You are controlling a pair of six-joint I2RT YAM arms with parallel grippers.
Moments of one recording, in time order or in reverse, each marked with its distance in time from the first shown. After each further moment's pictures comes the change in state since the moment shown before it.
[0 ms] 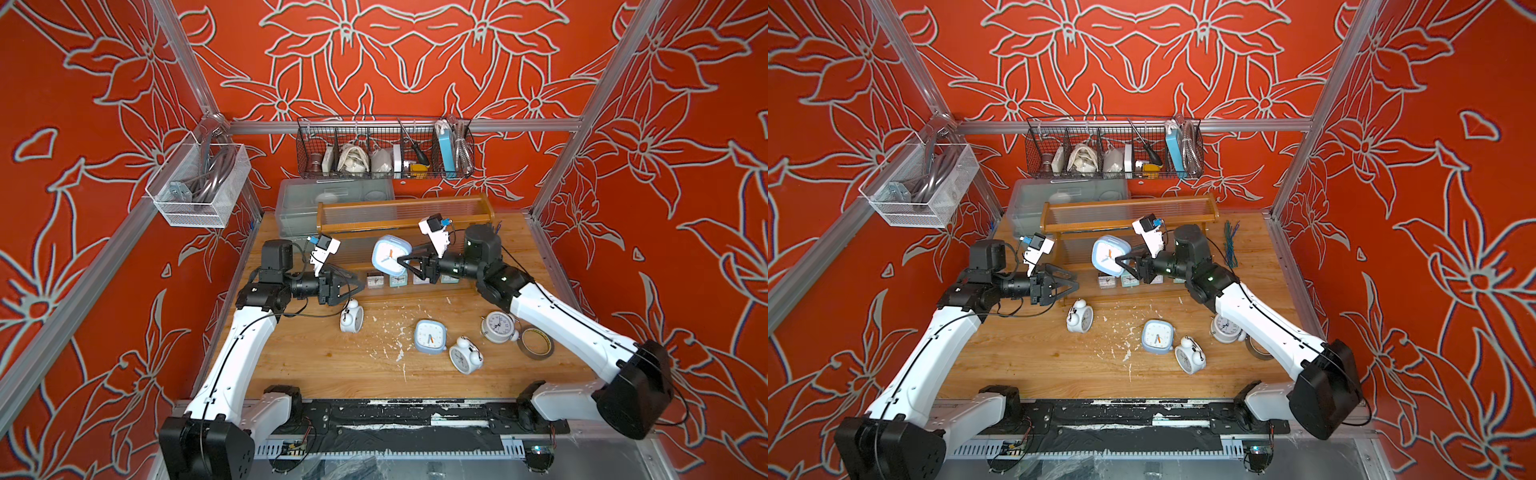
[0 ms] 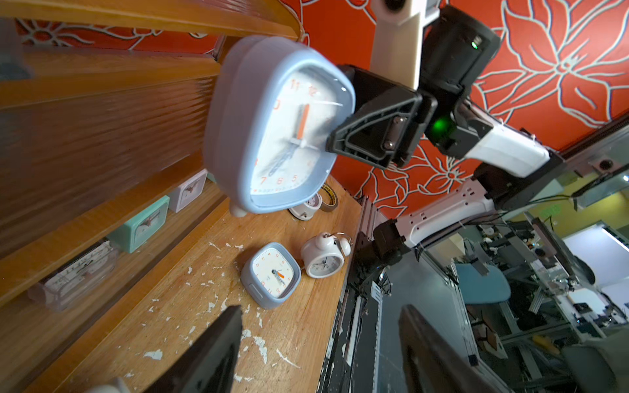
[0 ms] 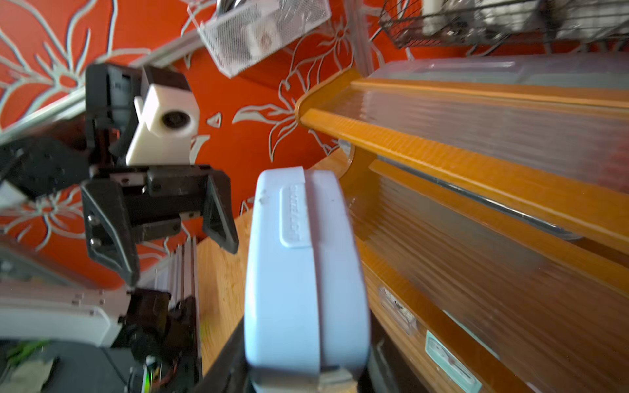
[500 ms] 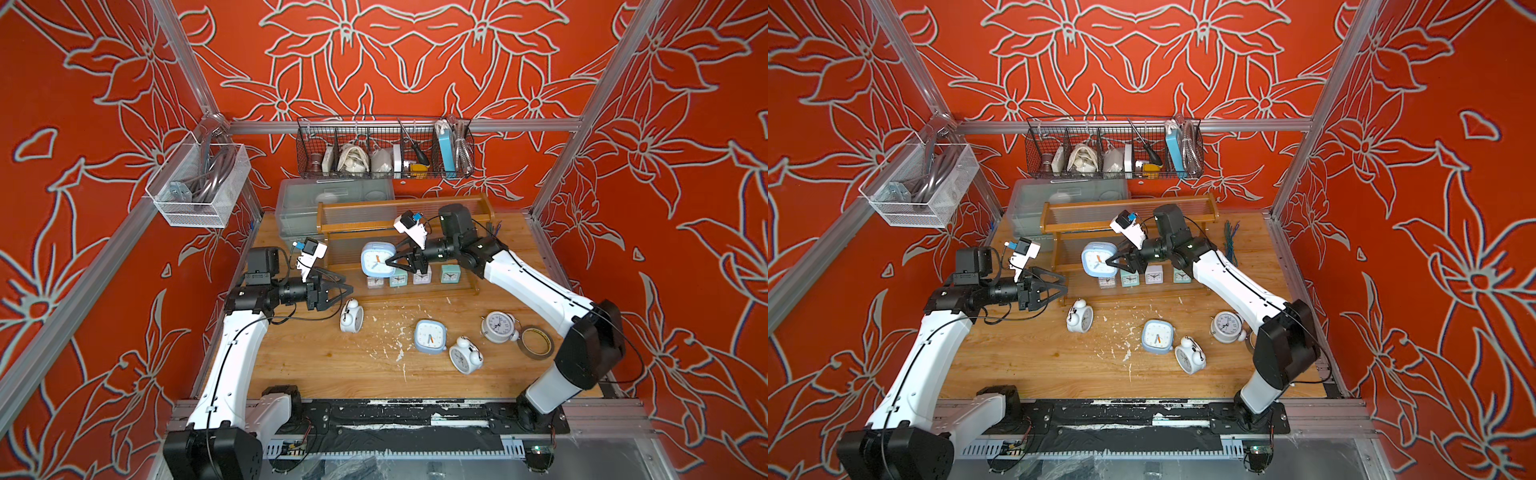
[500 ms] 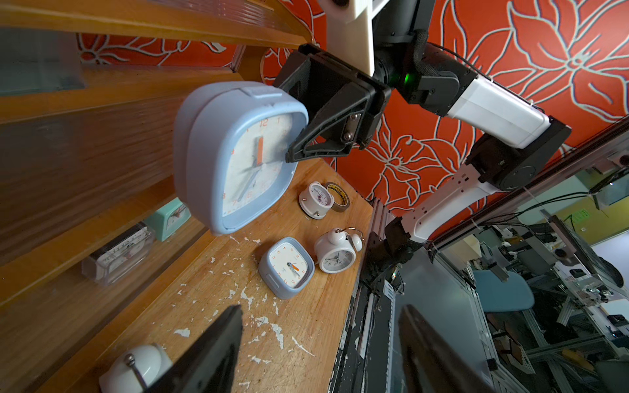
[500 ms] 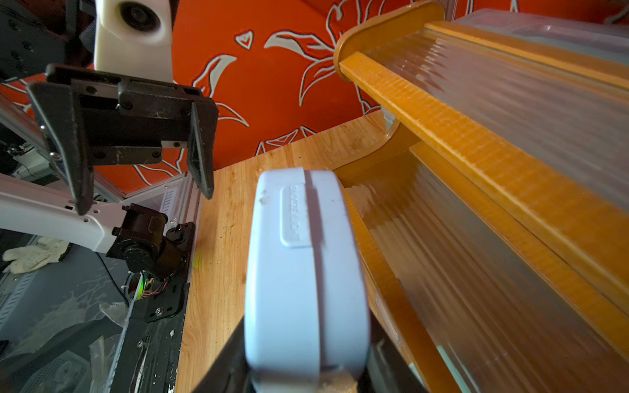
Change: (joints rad) left arm 0.121 -0.024 -0.007 -0.109 0.034 0.131; right arm -0.030 0.295 0.314 -0.260 -0.187 -0.332
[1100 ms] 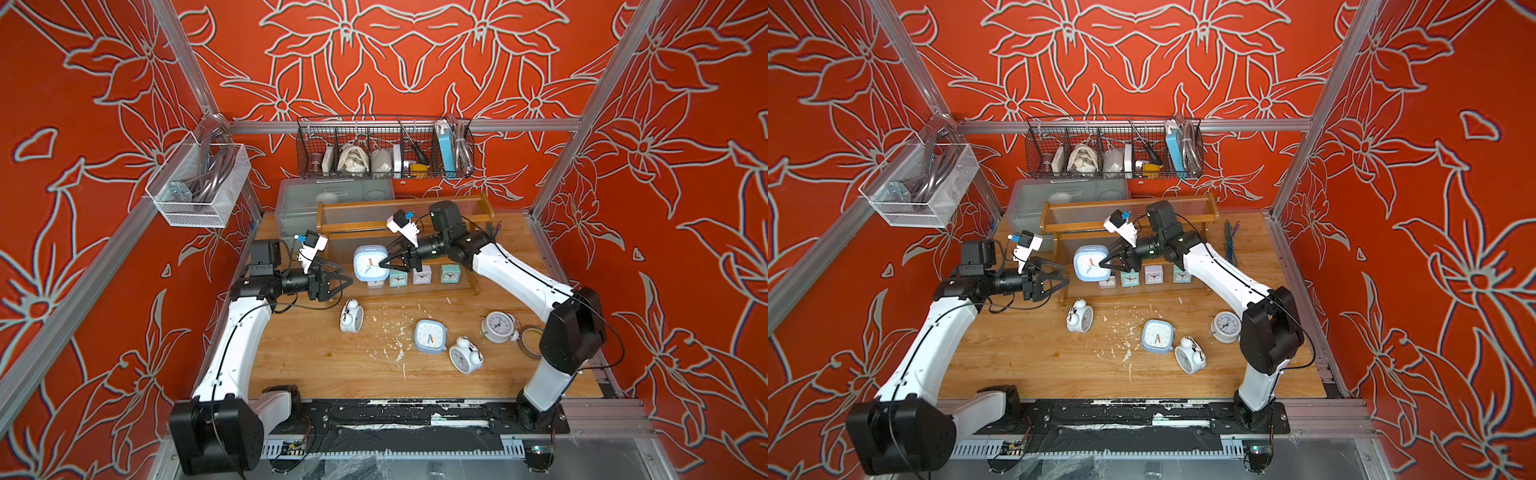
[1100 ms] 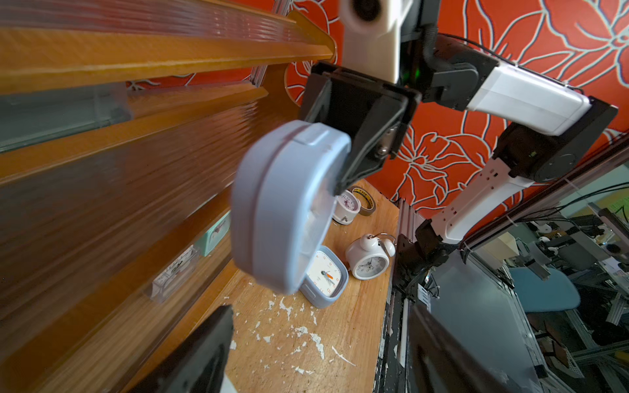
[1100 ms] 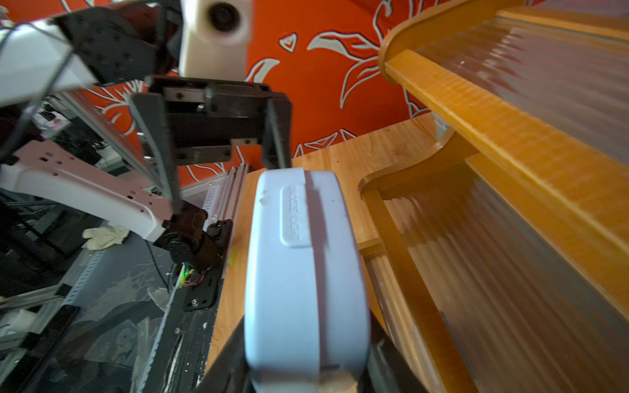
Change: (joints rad) left arm 0.002 0.144 0.039 0.104 -0.042 0.067; right arm 0.000 0.087 0.072 -0.014 -0.209 0.014
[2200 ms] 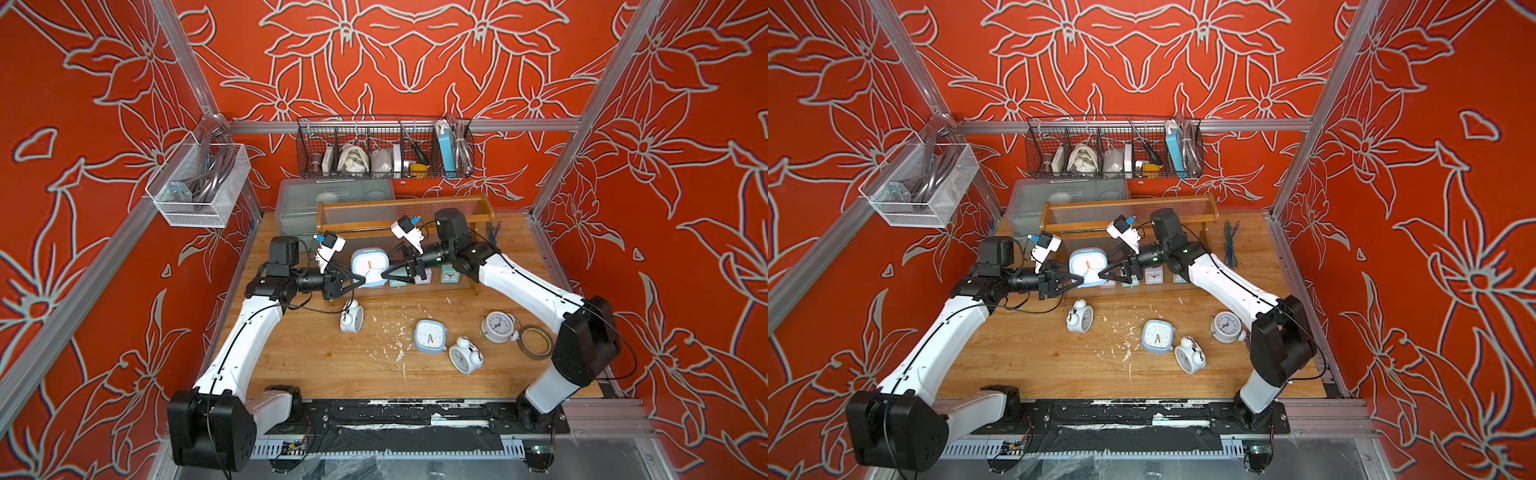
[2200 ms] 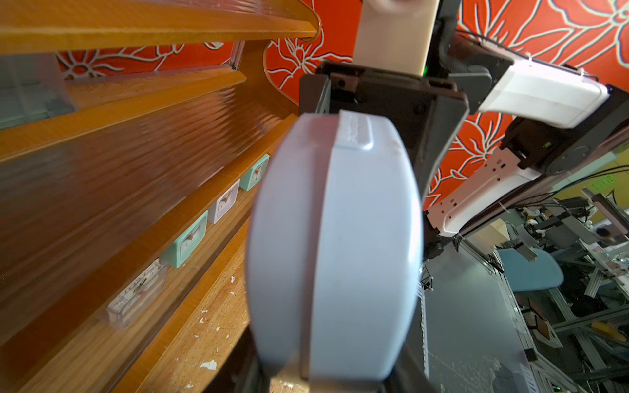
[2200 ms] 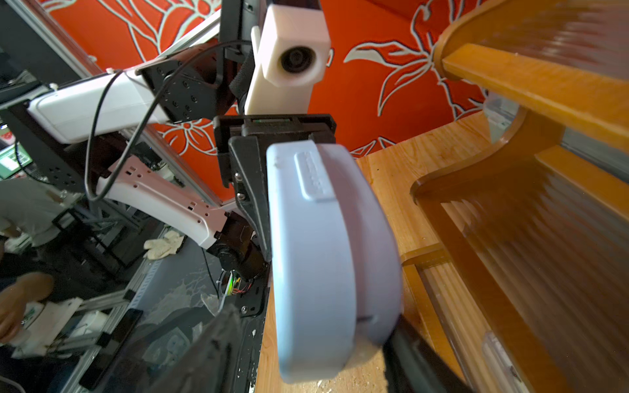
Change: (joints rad) left arm -0.152 -0.024 -0.053 0.172 -0.072 -0.154; right arm 0.018 -0.118 -0.212 0.211 -0.044 0.188
